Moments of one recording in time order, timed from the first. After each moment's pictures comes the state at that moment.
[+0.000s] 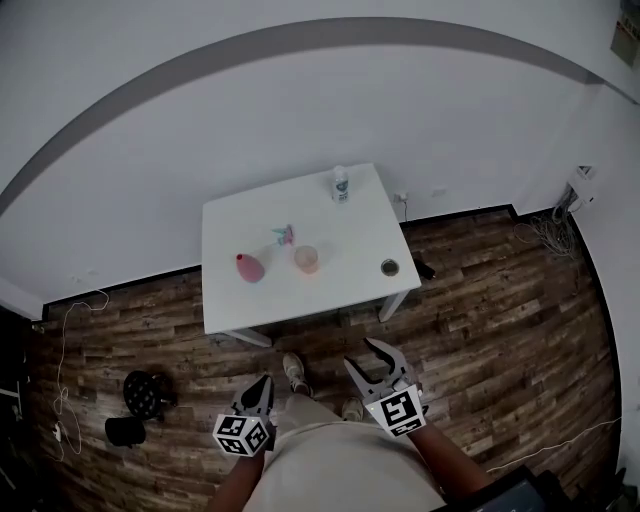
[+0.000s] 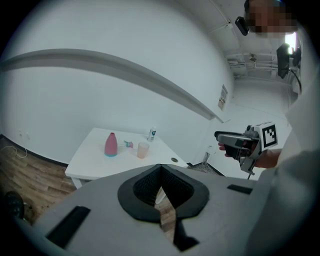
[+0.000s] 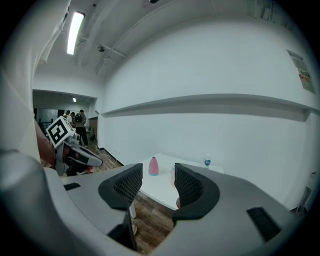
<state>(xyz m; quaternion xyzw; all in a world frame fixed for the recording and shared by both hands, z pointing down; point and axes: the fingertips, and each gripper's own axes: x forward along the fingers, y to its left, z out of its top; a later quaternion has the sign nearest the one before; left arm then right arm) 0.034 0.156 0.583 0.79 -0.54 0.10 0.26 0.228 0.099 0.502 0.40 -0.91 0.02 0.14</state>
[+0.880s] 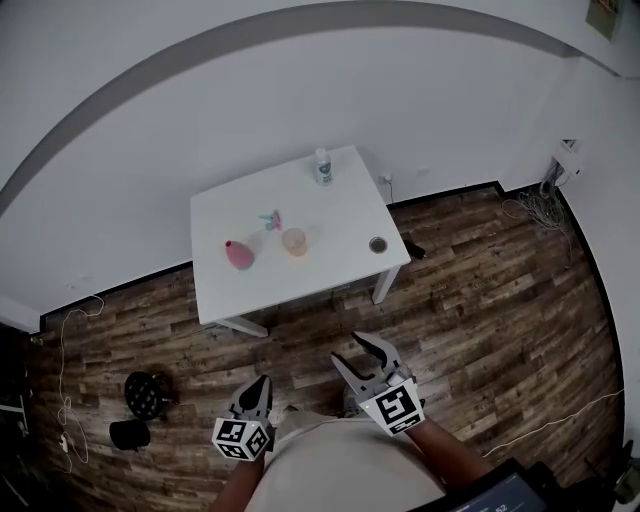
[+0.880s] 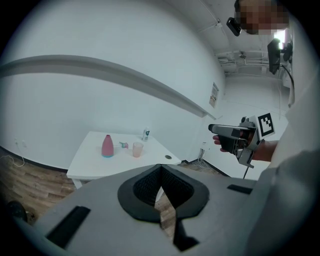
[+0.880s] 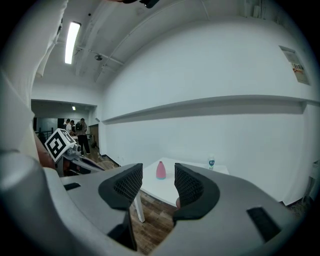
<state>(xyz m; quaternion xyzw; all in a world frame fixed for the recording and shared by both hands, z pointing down) 0.047 0.204 0.568 0.82 -0.51 0.11 0.24 0.219 0.148 0.474 0.39 -0.91 0.03 0.11</state>
